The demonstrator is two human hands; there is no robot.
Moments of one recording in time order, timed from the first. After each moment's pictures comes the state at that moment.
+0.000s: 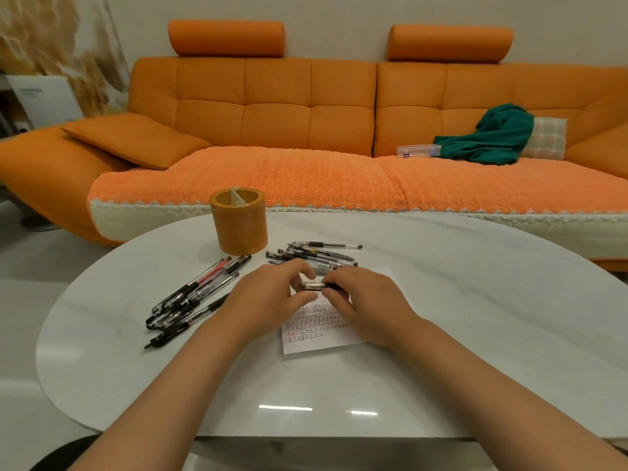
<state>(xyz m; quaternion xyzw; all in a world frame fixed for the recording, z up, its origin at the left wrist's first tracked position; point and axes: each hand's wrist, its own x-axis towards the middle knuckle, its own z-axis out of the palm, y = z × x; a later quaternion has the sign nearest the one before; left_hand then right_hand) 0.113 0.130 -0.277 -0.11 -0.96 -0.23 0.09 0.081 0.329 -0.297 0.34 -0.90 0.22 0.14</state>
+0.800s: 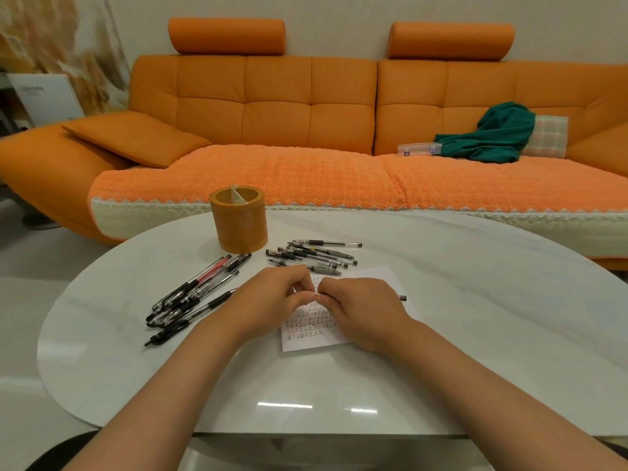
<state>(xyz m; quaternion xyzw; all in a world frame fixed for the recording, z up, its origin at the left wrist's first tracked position) 0.111 0.126 -0.284 -0.14 -0.94 -0.31 0.03 0.088 0.323 -0.301 0.34 -0.92 0.13 0.12</state>
